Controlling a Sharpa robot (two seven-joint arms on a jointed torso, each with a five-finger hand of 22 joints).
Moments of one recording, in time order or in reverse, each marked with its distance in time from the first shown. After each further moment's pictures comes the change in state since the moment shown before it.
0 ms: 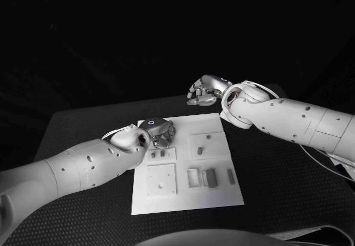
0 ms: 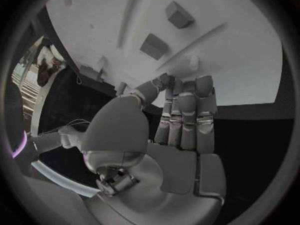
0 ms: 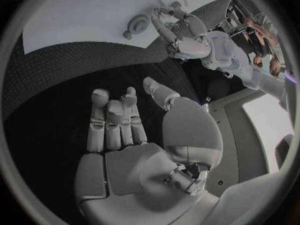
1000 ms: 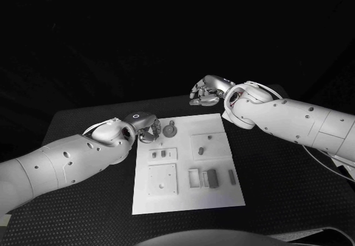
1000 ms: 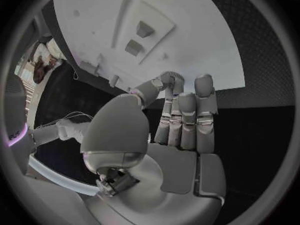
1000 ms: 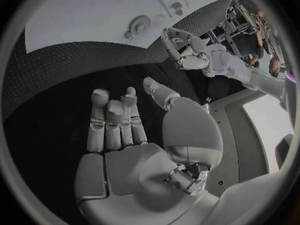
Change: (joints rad) left arm 0.025 -0.127 0.047 0.068 0.004 0.041 0.003; left_hand 0.010 -0.005 -0.001 -0.001 -0.004 0.006 -0.002 0.003 0.000 0.000 -0.001 0.002 0.002 0.000 0.000 0.000 -0.001 -0.001 0.005 -0.002 0.000 0.001; right arm 0.000 -0.008 0.000 0.002 0.000 0.000 0.000; right_hand 0.000 0.000 0.000 0.000 0.000 -0.002 0.002 0.000 0.000 0.000 0.000 0.000 -0.001 0.000 0.000 0.000 -0.001 0.000 -0.002 0.002 0.000 0.000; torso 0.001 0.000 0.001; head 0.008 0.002
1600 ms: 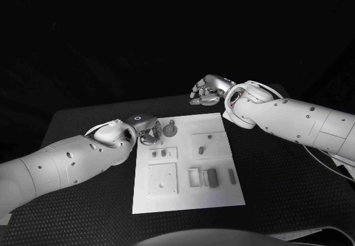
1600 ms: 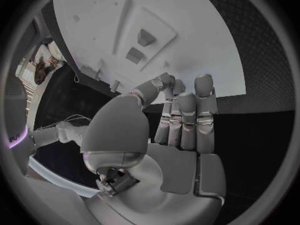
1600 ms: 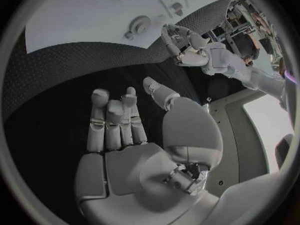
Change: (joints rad) left arm -0.003 0.010 -0.020 -0.011 -0.001 0.012 0.003; left_hand -0.002 0.002 0.005 0.000 0.002 -0.001 0.000 0.001 -0.001 0.006 0.000 -0.002 -0.001 0.003 -0.003 0.000 -0.001 0.000 0.002 0.002 -0.004 0.000; right arm 0.000 0.001 0.000 0.000 0.000 0.000 0.000; right_hand 0.000 0.000 0.000 0.000 0.000 0.001 -0.001 0.000 0.000 0.000 0.000 0.000 0.000 0.000 0.000 0.000 0.000 0.000 0.000 0.000 0.000 0.000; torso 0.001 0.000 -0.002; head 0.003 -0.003
